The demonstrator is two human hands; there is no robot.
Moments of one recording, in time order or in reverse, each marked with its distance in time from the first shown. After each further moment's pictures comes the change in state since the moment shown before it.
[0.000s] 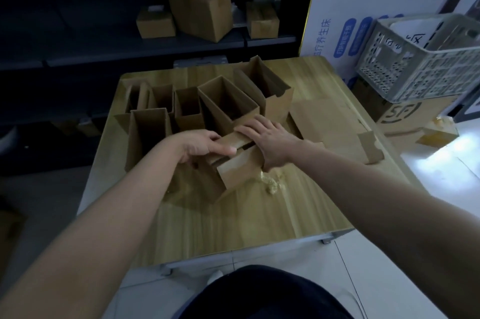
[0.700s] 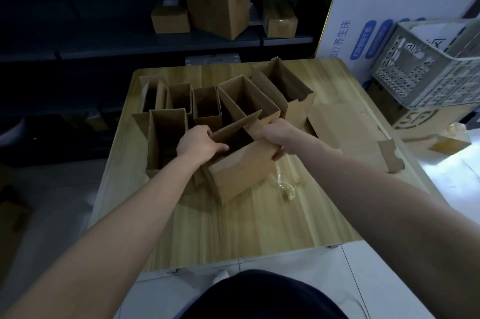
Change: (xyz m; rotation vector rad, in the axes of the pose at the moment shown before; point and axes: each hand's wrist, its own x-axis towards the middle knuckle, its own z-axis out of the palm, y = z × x) left_hand 0.015 -0.036 -0.018 0.212 0.613 0.108; right_hand 0.058 -0.025 -0.021 1.201 -0.099 0.814
